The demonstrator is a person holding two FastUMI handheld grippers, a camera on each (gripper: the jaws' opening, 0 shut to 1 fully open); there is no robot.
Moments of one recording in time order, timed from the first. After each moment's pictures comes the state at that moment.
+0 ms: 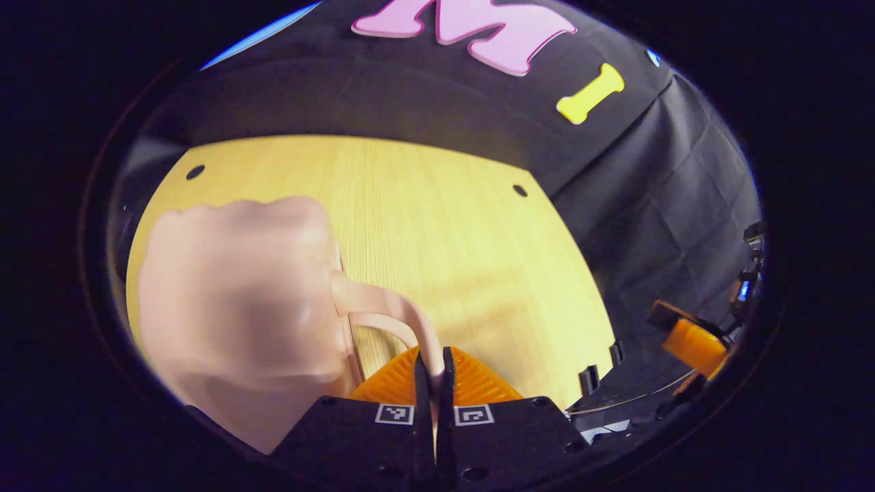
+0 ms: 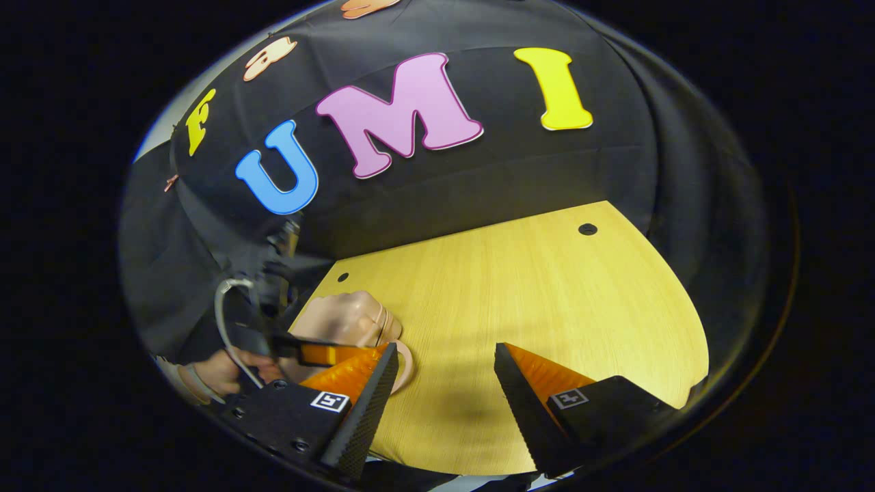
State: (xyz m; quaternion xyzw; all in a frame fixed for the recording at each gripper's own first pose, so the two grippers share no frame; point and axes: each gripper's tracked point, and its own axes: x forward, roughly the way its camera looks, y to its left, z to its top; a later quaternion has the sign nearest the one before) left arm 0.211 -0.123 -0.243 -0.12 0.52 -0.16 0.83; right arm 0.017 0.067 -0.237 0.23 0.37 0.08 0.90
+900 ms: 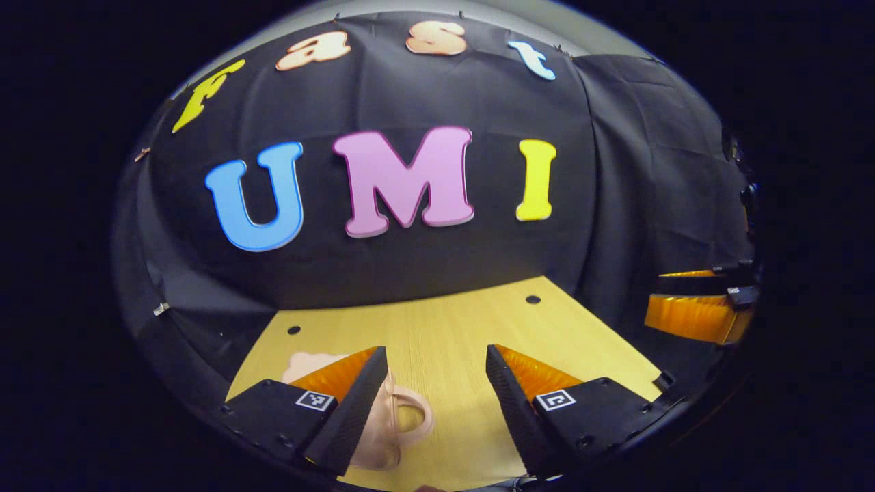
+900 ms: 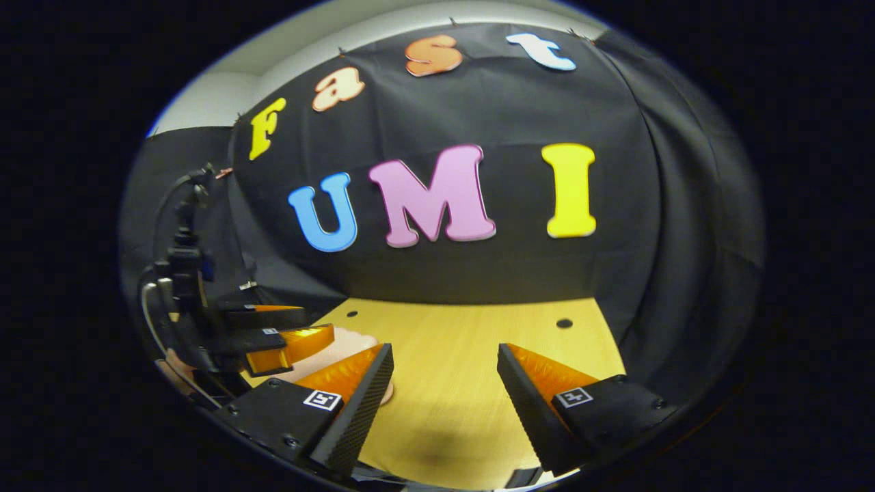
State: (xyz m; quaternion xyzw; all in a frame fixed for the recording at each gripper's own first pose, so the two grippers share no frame) left arm 0.161 -0.174 0.052 0.05 0.14 -0.03 0.99; right arm 0.014 -0.021 -0.086 0.14 0.18 0.15 0.96
